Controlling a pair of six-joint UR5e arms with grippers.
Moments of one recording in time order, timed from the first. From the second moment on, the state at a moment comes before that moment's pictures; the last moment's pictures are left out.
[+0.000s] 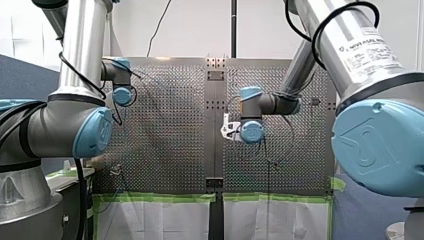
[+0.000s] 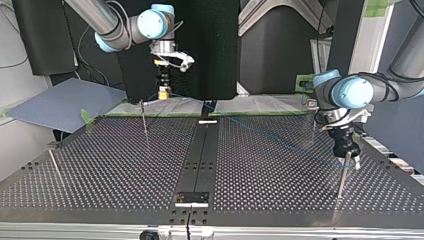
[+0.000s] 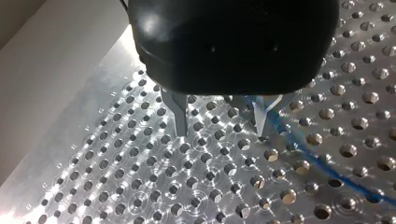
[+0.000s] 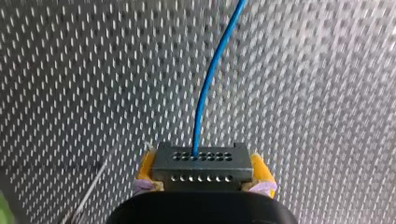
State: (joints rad) left arm 0.15 -1.78 -1.85 -2.42 -1.76 -2.16; right arm 2.24 -1.04 1.85 -0.75 1.92 1.65
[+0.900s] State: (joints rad) left arm 0.14 -1.78 -1.85 -2.42 -1.76 -2.16; right arm 2.01 -1.04 2.09 -0.93 1.96 1.72
